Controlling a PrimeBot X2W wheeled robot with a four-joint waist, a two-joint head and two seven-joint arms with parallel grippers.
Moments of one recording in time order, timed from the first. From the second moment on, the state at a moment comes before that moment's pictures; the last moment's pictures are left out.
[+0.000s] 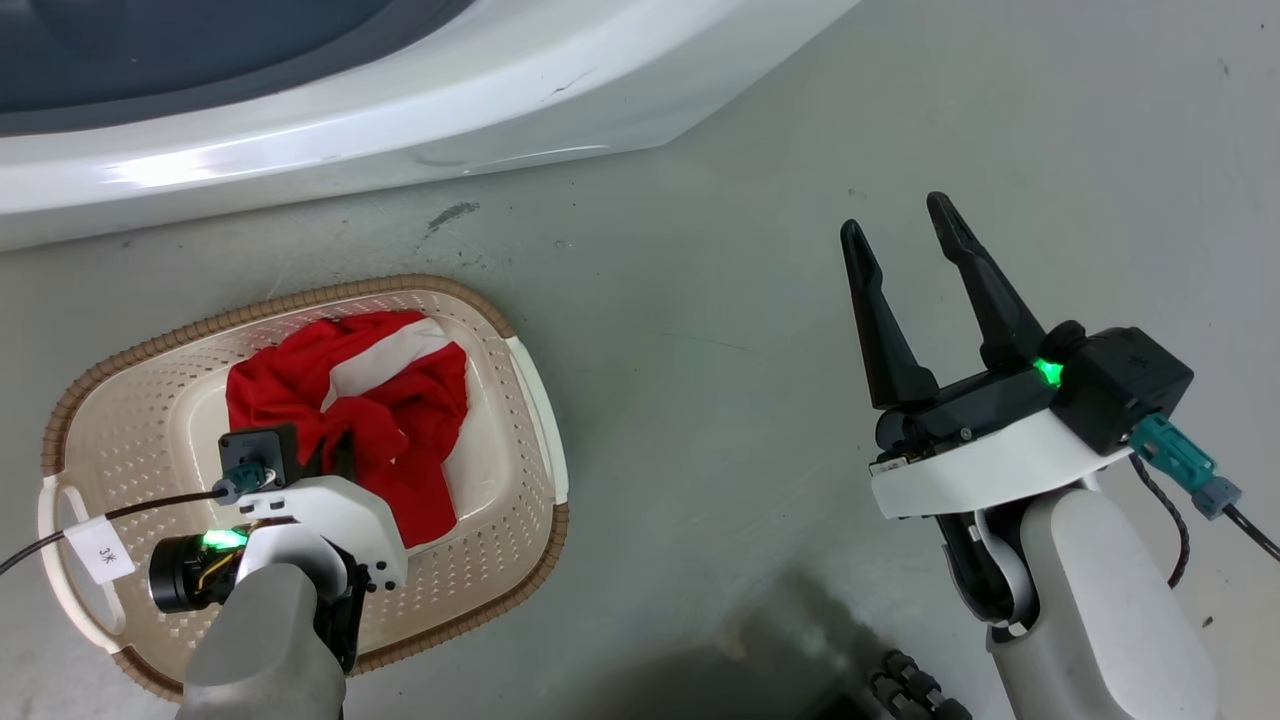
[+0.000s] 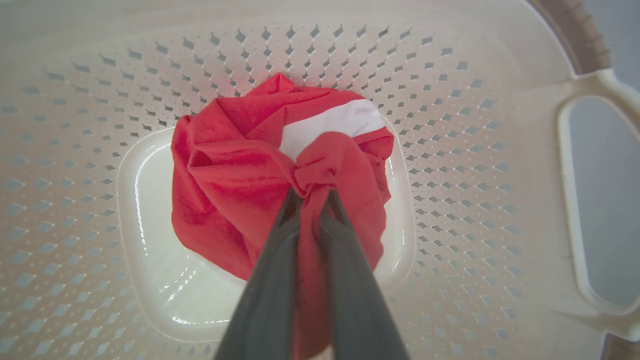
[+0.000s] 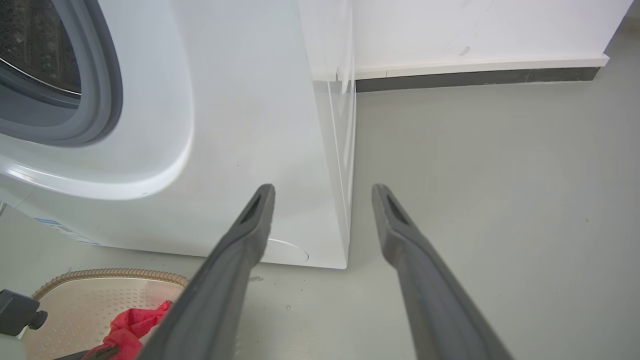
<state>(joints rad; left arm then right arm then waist) -0.57 0.17 -0.04 1.04 -0.24 -0.04 -0.26 -0.39 -0.05 0.24 0.11 0.24 0.13 -0.26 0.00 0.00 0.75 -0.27</state>
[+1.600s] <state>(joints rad) -0.21 0.05 -0.02 0.31 -0.13 0.02 -0.26 -0.12 -0.05 0.11 0.05 0.11 0.13 -0.18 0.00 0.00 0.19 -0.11</state>
